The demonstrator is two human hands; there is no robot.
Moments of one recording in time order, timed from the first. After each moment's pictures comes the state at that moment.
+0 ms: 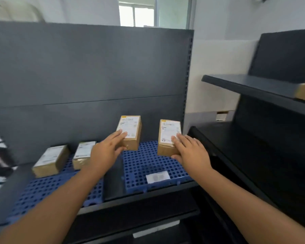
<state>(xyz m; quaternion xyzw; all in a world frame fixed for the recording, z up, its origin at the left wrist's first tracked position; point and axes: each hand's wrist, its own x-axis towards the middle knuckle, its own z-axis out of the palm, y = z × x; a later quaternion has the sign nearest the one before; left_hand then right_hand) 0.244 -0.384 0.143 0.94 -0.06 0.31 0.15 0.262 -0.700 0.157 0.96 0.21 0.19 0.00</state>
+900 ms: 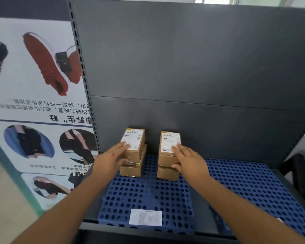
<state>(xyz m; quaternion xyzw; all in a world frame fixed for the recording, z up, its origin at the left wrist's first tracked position) 0.197 -0.053 0.076 0.94 0.11 0.26 0.17 0.331 -0.334 0.100 0.93 0.36 0.08 -0.03</state>
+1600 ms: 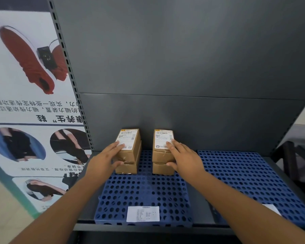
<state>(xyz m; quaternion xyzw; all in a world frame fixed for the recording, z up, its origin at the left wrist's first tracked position) 0.199 -0.043 0.061 0.96 0.11 0.20 0.17 0.327 -0.335 0.091 0.93 0.36 0.08 -0.04</state>
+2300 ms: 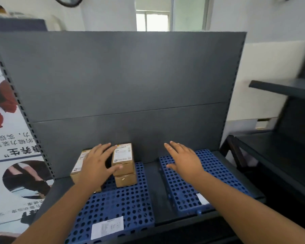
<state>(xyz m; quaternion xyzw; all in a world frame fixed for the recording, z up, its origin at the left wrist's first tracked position) 0.235 -0.150 0.131 0.96 0.00 0.27 0.09 0.315 -0.469 0.144 0.96 0.26 0.11 -0.03</state>
